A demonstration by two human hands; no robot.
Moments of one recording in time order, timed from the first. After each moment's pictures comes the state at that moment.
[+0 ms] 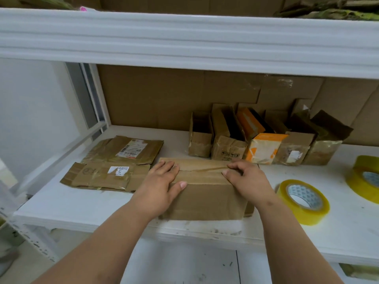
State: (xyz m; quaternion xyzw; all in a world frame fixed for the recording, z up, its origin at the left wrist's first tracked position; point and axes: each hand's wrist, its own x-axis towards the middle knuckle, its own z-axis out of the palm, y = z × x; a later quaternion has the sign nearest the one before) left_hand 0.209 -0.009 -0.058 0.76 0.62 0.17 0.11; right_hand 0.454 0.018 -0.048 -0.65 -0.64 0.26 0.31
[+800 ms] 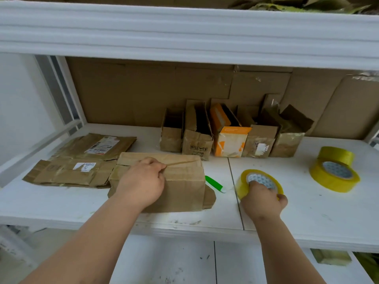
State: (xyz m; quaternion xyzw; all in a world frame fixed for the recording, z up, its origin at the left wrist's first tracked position) left_hand 0.290 -0.015 -0.039 0.72 0.67 0.15 0.06; right_hand 0.562 -0.013 -0.094 -0.84 -0.52 0.09 0.08
